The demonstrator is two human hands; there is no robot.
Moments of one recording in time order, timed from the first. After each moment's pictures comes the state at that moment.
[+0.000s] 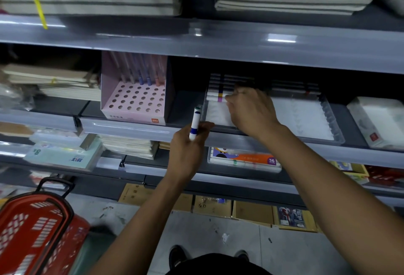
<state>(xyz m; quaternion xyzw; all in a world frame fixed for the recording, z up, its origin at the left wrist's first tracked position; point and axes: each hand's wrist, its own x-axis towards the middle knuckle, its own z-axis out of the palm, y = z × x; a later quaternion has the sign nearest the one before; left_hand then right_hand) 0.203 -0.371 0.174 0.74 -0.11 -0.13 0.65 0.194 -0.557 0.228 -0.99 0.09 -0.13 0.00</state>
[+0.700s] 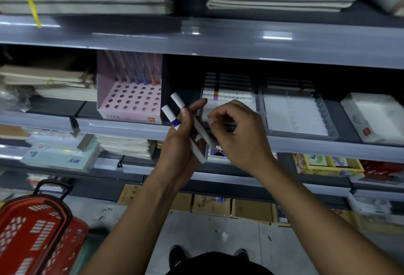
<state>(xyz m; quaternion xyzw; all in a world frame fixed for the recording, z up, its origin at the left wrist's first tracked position) 0.194 -0.366 0.203 0.40 -0.13 -0.32 0.85 0.130 -0.501 0.229 -0.87 0.05 -0.26 0.41</state>
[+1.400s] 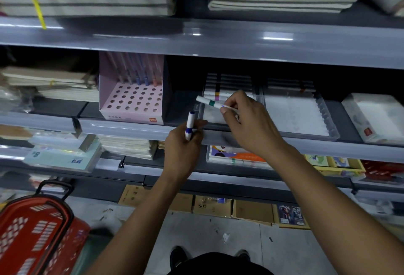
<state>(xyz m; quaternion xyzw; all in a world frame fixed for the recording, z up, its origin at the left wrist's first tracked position) 0.200 -0.366 0.176 0.78 -0.13 -0.08 0.61 0.150 -0.542 0.222 -0.94 0.07 -0.20 0.26</state>
